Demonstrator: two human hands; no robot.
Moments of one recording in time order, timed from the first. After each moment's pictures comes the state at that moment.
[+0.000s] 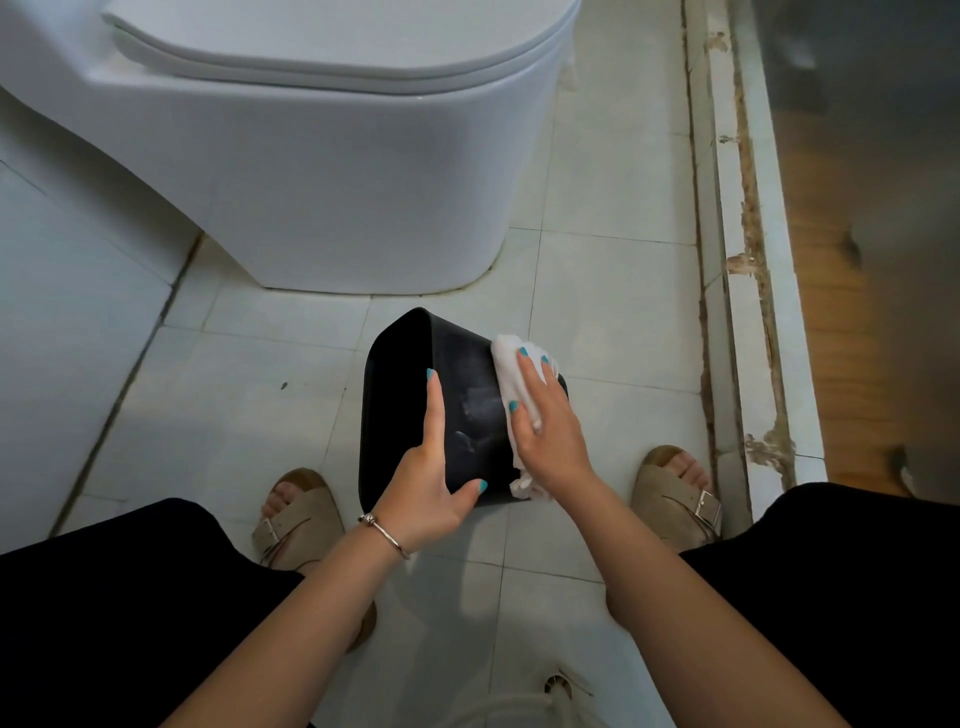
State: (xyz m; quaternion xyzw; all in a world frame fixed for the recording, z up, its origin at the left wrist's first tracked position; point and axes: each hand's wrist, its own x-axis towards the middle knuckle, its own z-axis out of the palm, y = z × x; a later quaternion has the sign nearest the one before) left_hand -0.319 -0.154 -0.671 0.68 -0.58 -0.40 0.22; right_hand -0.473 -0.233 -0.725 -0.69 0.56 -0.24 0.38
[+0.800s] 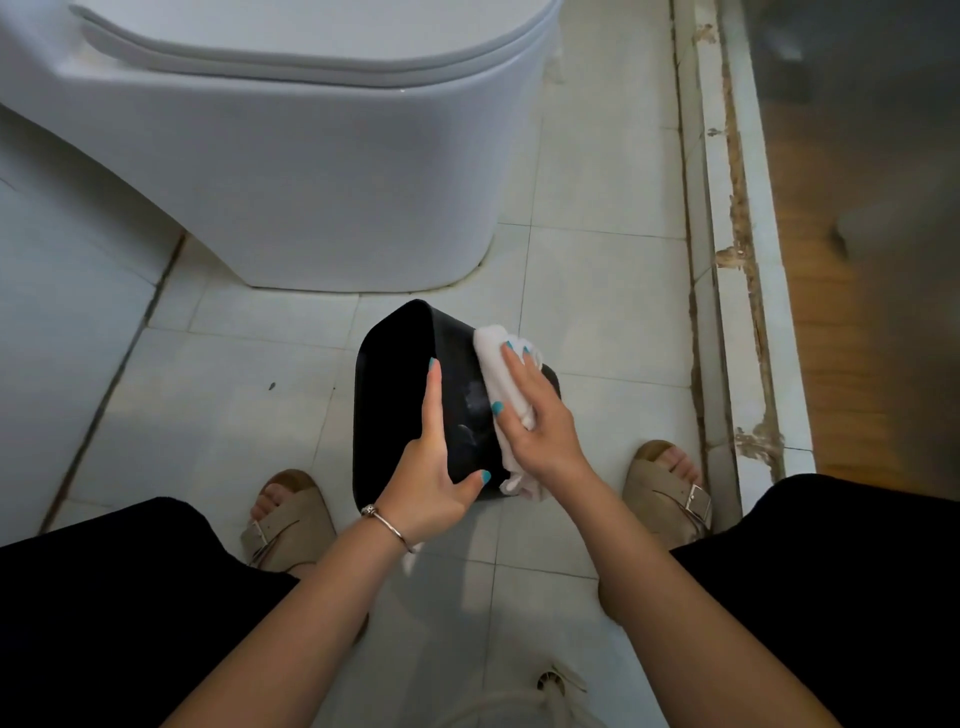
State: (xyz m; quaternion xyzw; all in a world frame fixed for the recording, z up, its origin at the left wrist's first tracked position) left_hand -0.333 -0.164 -0.665 0.66 -0.56 -0.43 0.26; right_hand -0.478 -0.233 -0.717 -0.65 0.53 -0.29 0.45
